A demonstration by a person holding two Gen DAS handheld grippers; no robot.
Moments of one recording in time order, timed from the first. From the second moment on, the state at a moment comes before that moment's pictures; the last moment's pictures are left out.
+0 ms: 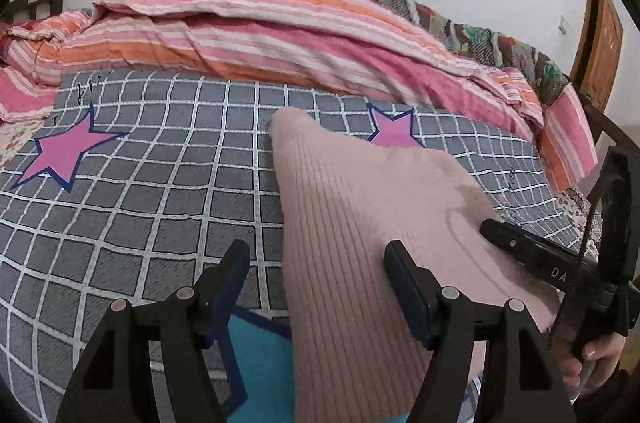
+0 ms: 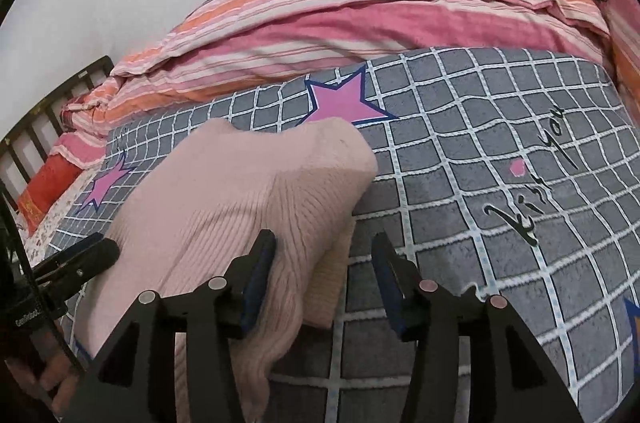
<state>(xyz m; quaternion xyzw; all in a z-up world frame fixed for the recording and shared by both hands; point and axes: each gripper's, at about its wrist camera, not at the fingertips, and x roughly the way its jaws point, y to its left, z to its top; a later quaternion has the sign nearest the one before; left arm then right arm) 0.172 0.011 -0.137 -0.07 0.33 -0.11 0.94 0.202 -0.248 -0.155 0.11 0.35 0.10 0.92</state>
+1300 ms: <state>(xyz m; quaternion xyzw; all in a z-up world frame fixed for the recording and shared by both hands) 0.140 0.038 -0.132 -0.08 0.29 -0.07 0.95 0.151 -0.261 -0.139 0.11 0.32 0.09 0.94</state>
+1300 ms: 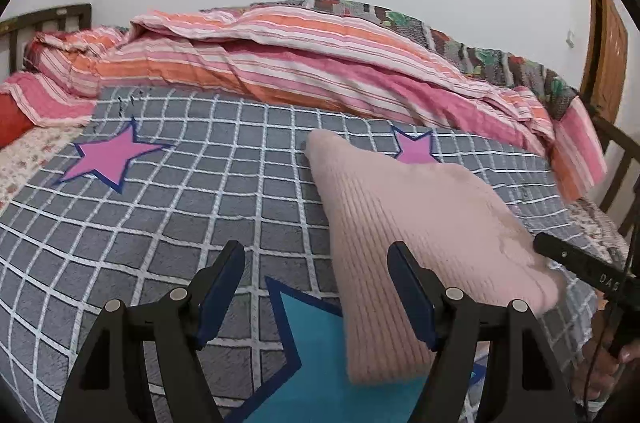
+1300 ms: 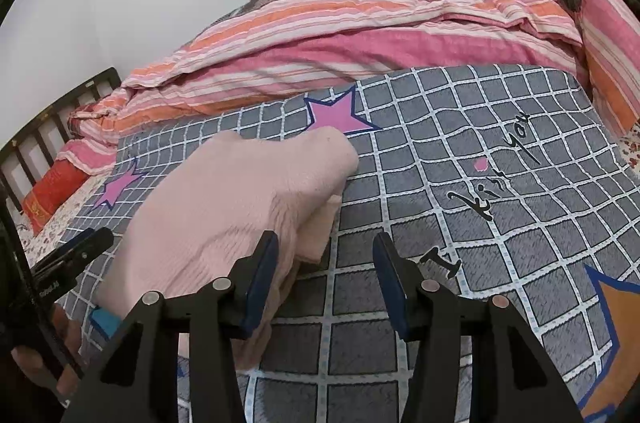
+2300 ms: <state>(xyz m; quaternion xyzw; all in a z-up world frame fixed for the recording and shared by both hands) 0.107 -0.002 -0.151 0.01 0.30 -0.18 0.93 0.135 -0.254 -0.149 0.14 0.33 0.17 0.92</state>
